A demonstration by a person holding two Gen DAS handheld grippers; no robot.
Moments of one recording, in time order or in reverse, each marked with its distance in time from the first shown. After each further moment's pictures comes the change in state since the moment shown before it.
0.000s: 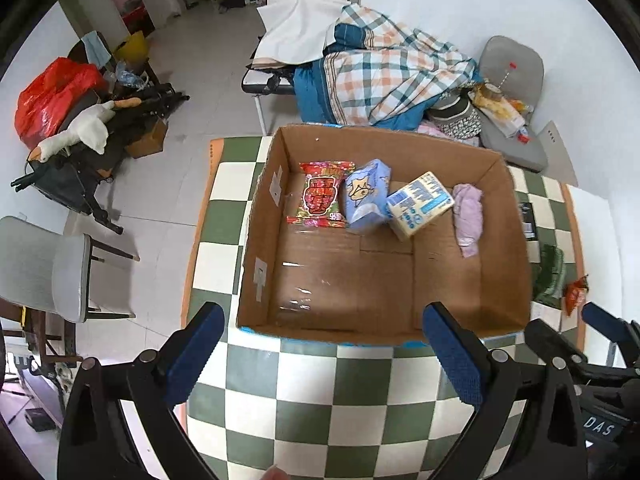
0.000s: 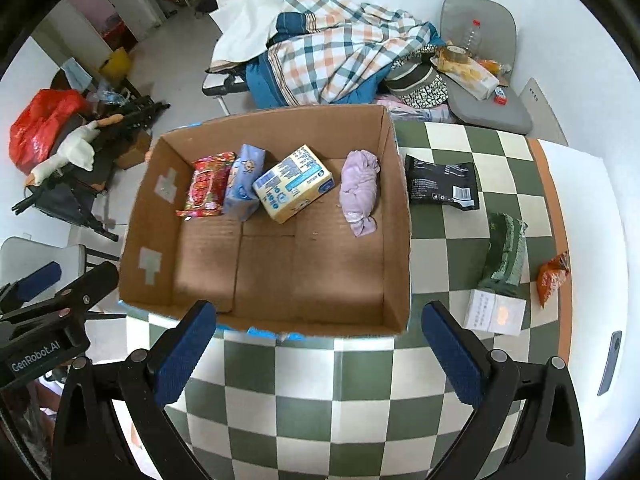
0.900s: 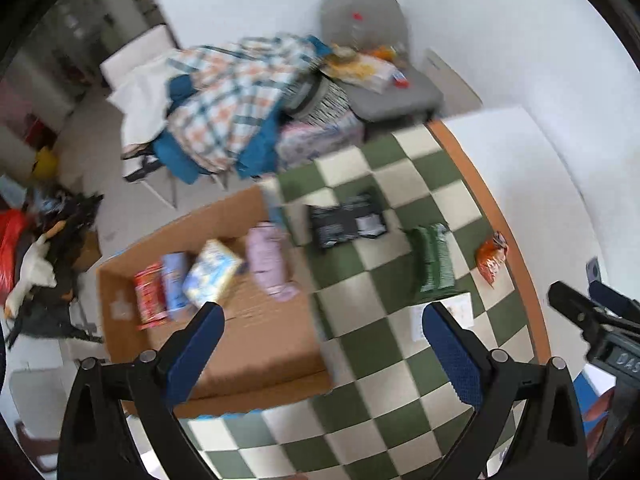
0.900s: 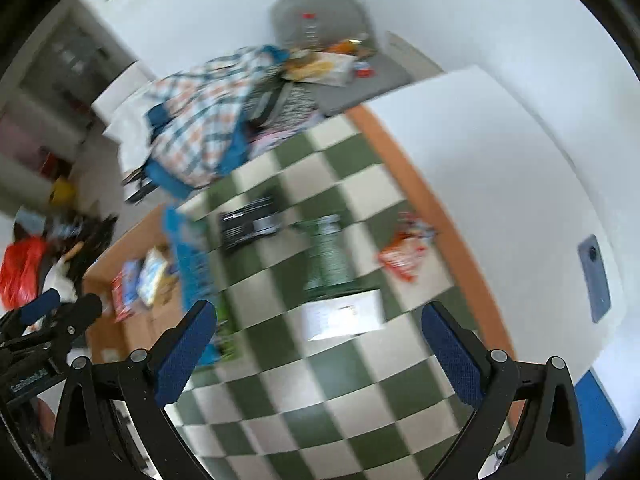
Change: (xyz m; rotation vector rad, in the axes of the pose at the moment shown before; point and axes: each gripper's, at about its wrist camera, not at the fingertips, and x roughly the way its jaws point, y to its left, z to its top) left arm 0.011 -0.295 0.039 0.478 0.028 -0.089; right arm -0.060 -0.304 -0.029 0.481 -0.087 -0.040
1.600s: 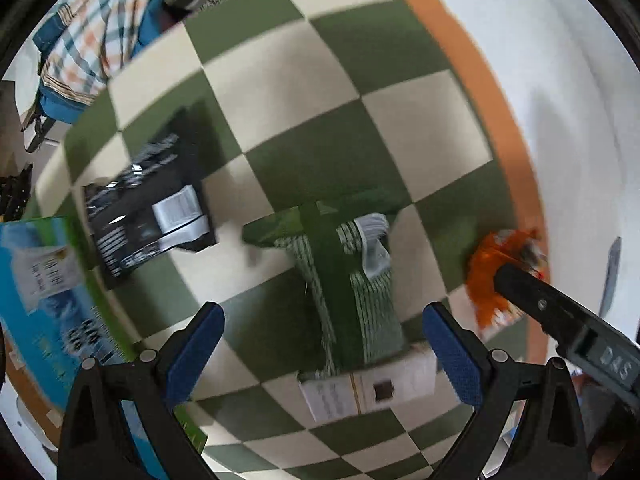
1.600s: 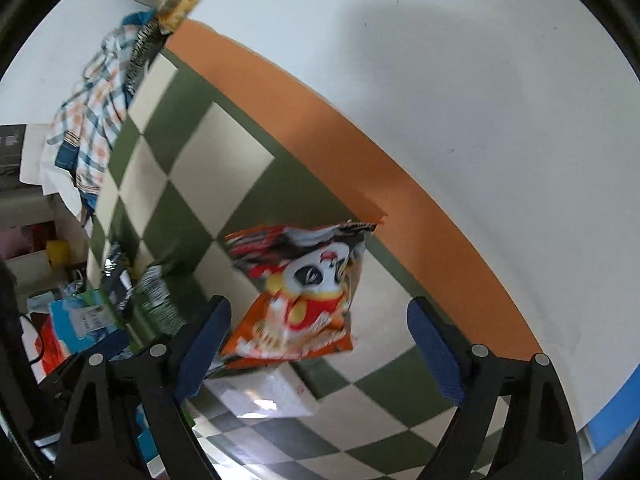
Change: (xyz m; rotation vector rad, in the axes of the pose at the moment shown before) left arm 0.231 -0.126 0.057 0.068 0.448 -0.116; right arm 0.228 -0.153 0.046 0.353 0.357 0.063
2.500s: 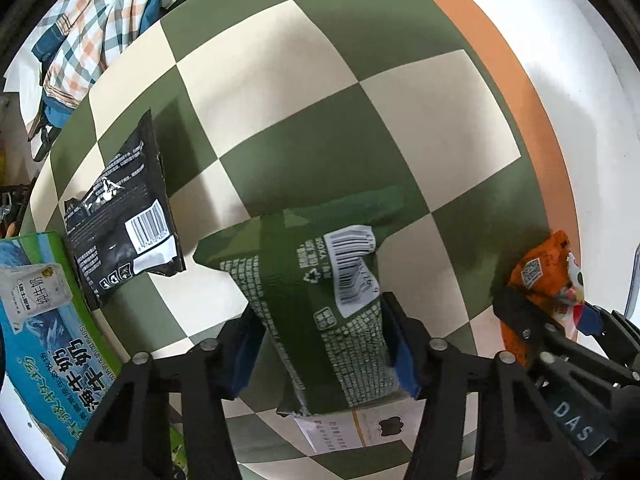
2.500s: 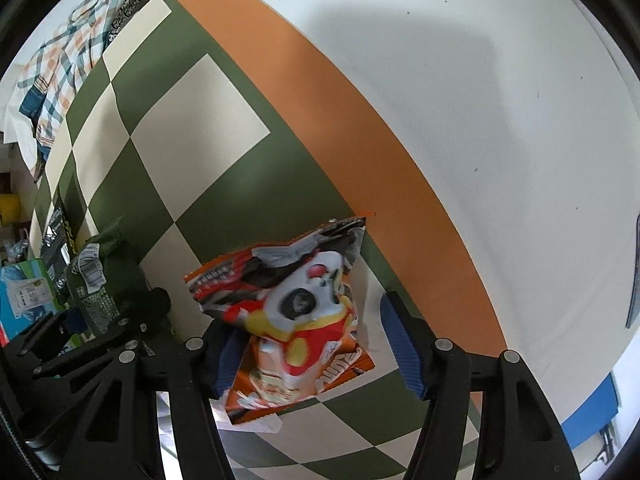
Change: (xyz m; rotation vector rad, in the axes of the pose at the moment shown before) left arm 0.022 -0.031 -0.013 0.019 -0.026 0.057; right arm 0.044 0.050 -0.005 -0.146 0.030 -0.220
